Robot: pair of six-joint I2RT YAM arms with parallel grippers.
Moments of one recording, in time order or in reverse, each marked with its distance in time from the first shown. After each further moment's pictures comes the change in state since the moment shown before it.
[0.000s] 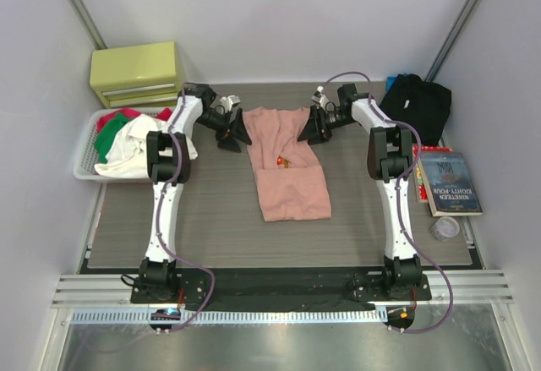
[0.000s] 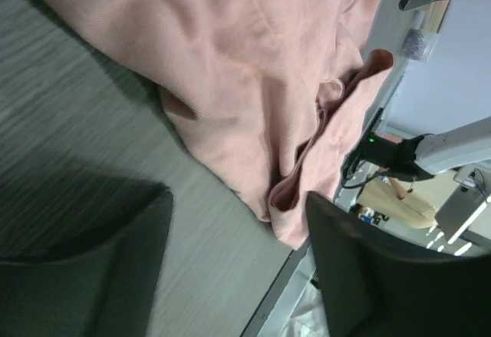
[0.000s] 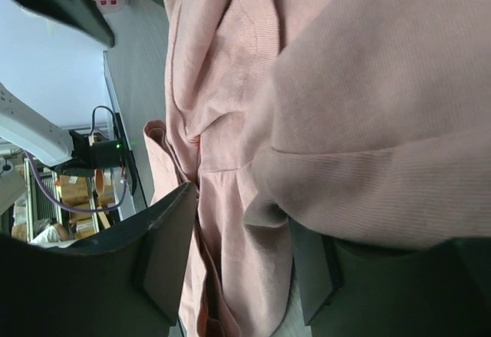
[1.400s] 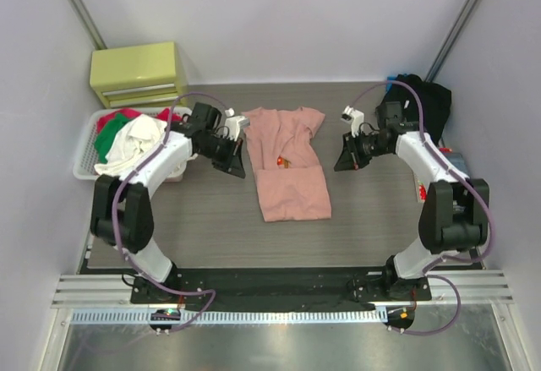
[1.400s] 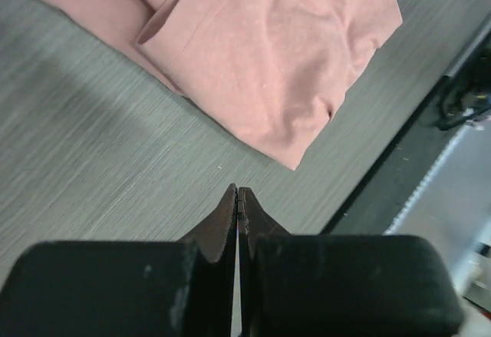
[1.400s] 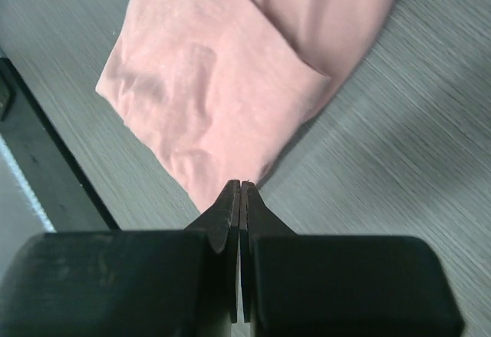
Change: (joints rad) left arm -0.161 -0.939 -1.072 0.457 -0.268 0.047; right arm -0.087 -0.976 -0.993 0.138 0.318 -0.312
